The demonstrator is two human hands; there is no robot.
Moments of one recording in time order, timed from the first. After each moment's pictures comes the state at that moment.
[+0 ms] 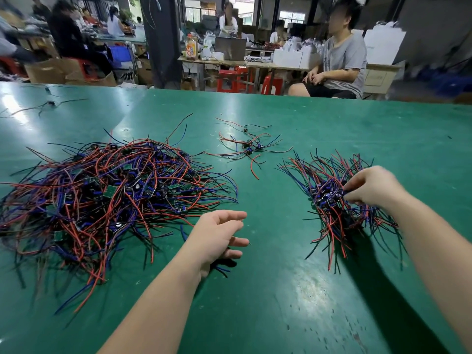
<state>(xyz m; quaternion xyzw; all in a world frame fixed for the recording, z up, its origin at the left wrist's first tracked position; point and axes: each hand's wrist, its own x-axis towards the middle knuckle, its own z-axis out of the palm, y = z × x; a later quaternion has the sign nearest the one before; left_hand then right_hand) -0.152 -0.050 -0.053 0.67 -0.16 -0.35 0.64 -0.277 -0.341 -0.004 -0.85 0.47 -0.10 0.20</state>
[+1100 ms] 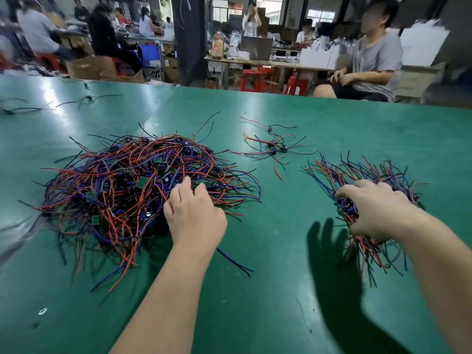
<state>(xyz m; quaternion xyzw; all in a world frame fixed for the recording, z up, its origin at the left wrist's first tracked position) -0.111 -0.023 -0.062 0.95 -0.16 0.11 0.24 -0.263 -0.255 0.008 -0.94 0.31 0.11 -0.09</state>
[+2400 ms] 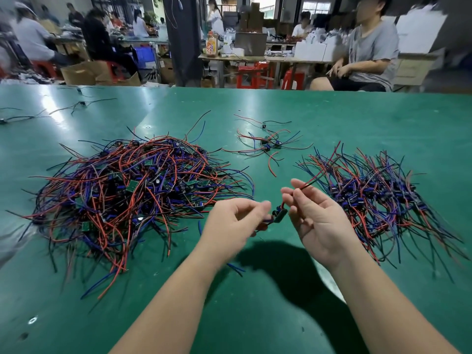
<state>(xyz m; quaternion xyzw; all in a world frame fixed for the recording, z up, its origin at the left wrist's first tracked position) -0.156 -0.050 -0.048 0.67 -0.29 -0.21 0.65 -0.238 -0.180 -0.039 -0.40 0.18 -0.27 0.86</state>
